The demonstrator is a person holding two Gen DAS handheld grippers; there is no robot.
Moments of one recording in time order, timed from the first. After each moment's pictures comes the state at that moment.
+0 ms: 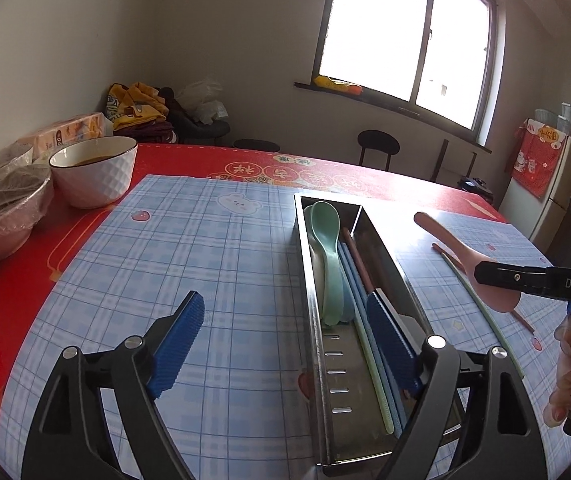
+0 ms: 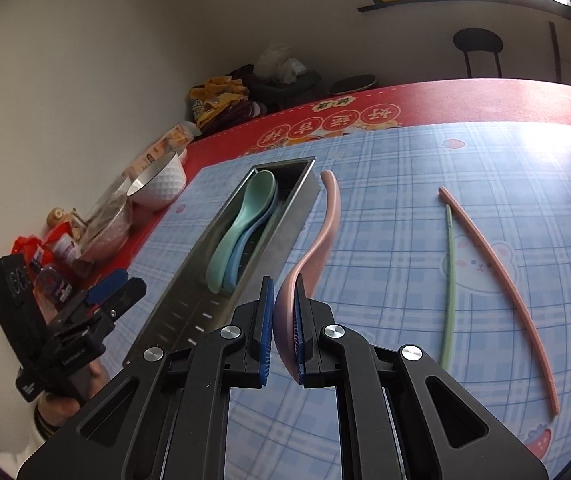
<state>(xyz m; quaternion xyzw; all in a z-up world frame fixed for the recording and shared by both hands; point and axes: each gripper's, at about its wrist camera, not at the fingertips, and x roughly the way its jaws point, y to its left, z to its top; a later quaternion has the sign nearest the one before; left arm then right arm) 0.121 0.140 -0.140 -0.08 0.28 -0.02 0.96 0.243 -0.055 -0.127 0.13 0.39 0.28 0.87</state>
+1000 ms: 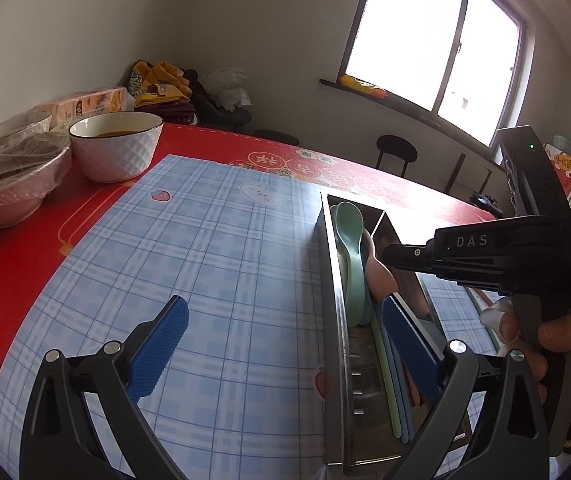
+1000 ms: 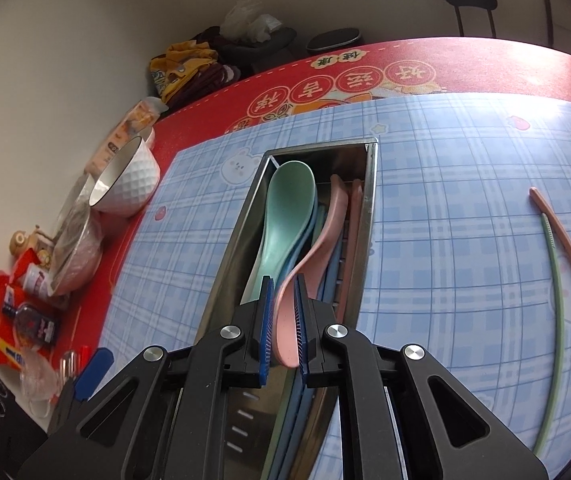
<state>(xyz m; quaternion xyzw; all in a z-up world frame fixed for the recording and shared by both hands) 0.124 0.160 -0.146 -0.12 0.29 0.00 0.95 0.312 0.031 -0.144 0.13 0.48 0.22 0.84</state>
